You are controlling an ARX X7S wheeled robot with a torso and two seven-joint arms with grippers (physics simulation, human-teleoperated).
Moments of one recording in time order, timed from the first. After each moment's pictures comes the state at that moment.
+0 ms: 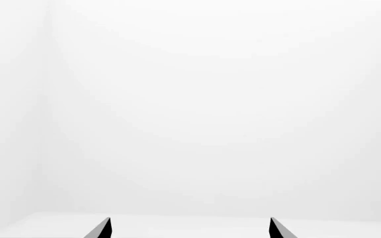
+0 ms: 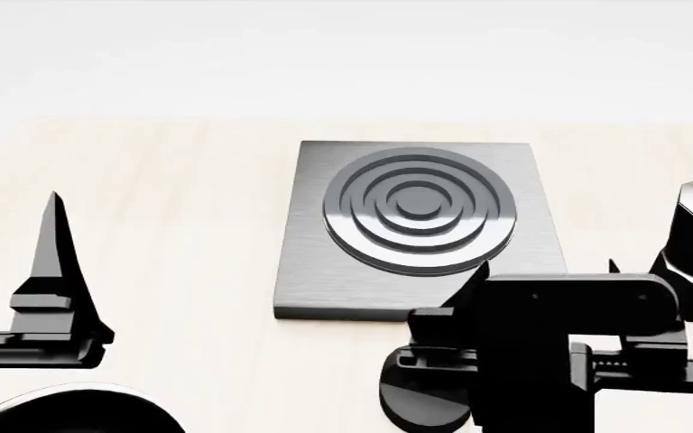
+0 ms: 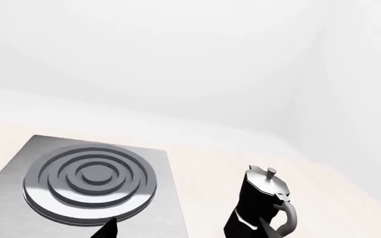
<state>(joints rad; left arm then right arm) -0.30 -0.38 0.25 0.74 -0.42 -0.50 -0.53 0.47 0.32 -0.25 -0.68 0.34 1.14 0.62</state>
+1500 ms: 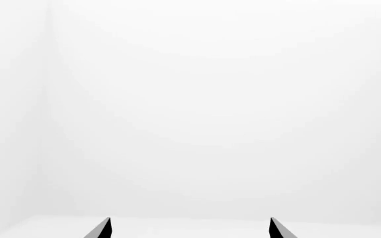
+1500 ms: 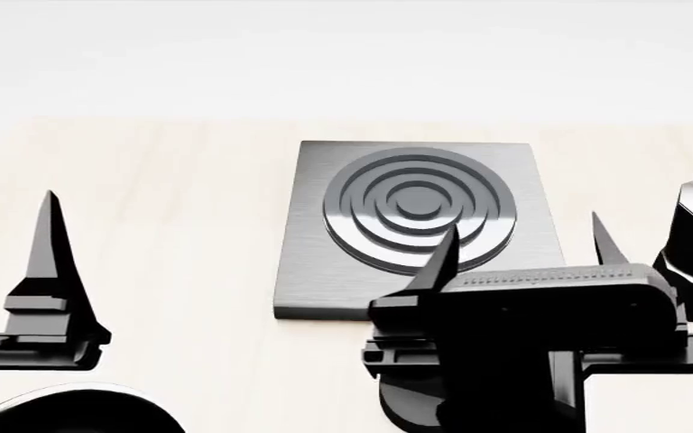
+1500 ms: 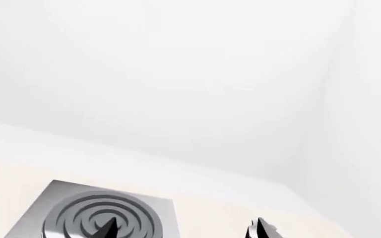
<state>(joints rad) -0.30 -0.40 0.26 0.76 -0.43 -0.49 -0.55 0.53 0.36 -0.32 -0.87 0.36 1.20 0.65</state>
